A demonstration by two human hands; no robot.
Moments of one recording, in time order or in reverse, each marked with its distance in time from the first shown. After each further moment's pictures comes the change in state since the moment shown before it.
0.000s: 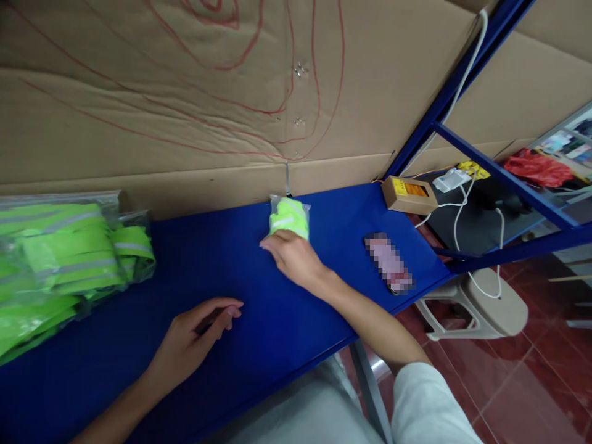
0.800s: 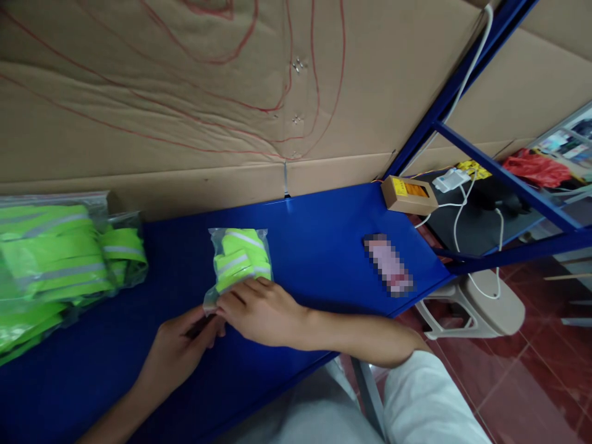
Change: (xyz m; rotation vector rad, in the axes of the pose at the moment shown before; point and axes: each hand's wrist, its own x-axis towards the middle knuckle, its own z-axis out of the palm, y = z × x) left_hand 0.001 -0.007 0.001 0.048 0.063 0.008; right_hand -0.031 -0.069 0.025 -0.040 -0.022 -0.286
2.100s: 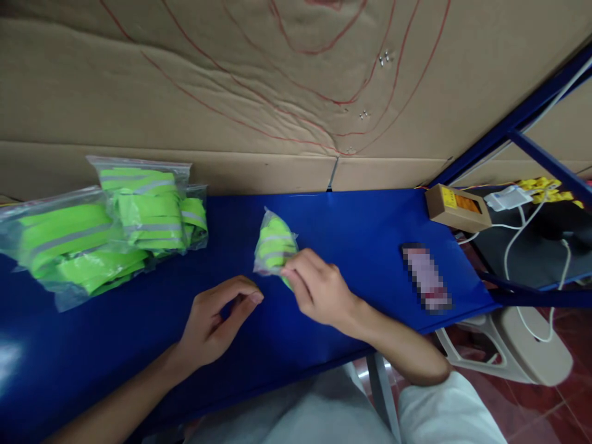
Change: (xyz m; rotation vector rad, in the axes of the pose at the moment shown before) left_hand -0.011 0.030 -0.016 -0.040 0.054 0.274; right_hand 0.000 0.005 -0.038 0.325 0.209 0.159
